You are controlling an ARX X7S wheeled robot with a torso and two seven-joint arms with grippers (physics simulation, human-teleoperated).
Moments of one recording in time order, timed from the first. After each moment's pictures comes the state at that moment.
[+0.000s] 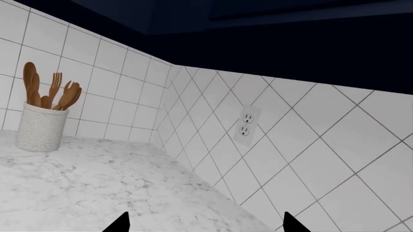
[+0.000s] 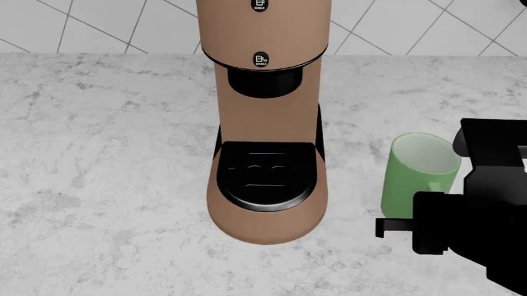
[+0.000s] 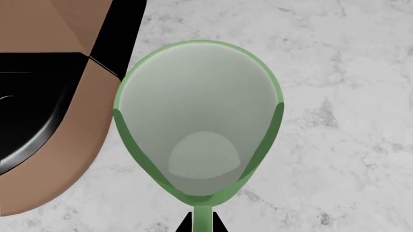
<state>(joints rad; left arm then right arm) -0.63 -0.18 -0.11 0.64 -0.19 -0.88 -0.88 1.11 0.81 -0.58 0.22 1.52 1.18 0.53</state>
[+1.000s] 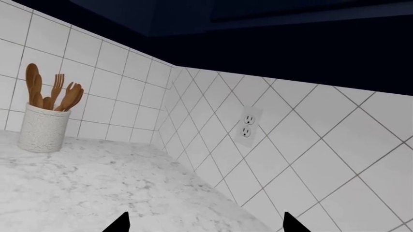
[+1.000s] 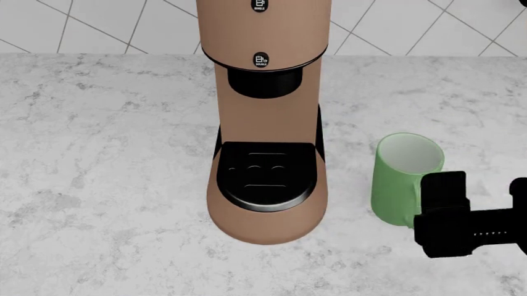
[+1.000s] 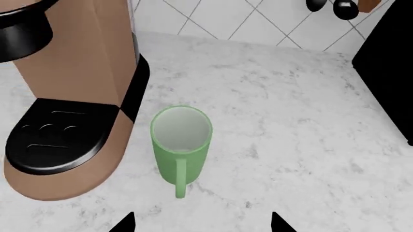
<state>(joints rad) -0.63 -0.19 -0.10 0.64 -0.21 -0.88 -0.90 1.23 1.12 -0.52 -0.27 2.14 1.15 1.10</state>
